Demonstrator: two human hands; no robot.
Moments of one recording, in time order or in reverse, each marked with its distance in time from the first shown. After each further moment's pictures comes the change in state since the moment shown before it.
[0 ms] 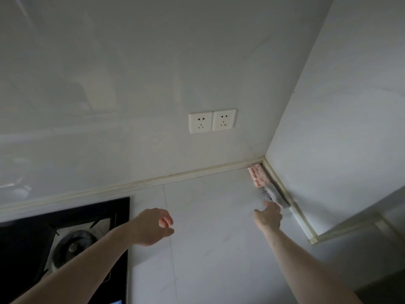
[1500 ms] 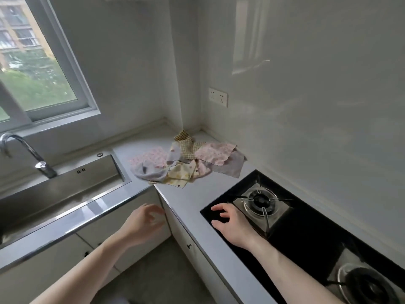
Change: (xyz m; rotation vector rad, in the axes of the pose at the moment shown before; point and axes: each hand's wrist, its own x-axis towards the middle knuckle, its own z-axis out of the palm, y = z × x) left_hand -0.648 -0.563 0.118 -0.582 0.948 -0.897; right_hand -0.836 -0.310 0.370 -0.197 -1.330 -1.307
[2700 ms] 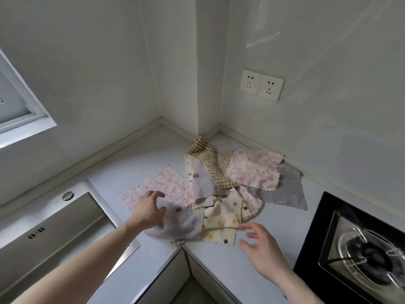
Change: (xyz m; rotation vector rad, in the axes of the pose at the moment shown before) left_hand 0.474 -0.241 -0.061 0.146 -0.082 0.042; right_hand 0.341 0.010 0.161 0.006 0.291 0.253
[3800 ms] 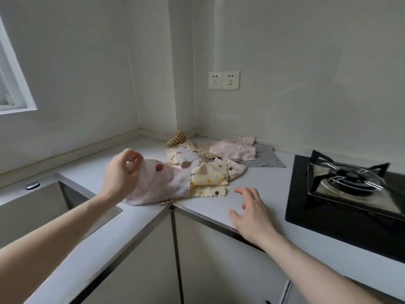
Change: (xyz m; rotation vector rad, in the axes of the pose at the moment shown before) left_hand -0.054 -0.050 0.056 -0.367 0.761 0.540; right_hand -0.041 0.104 0.111 -0.279 0.462 -0.289
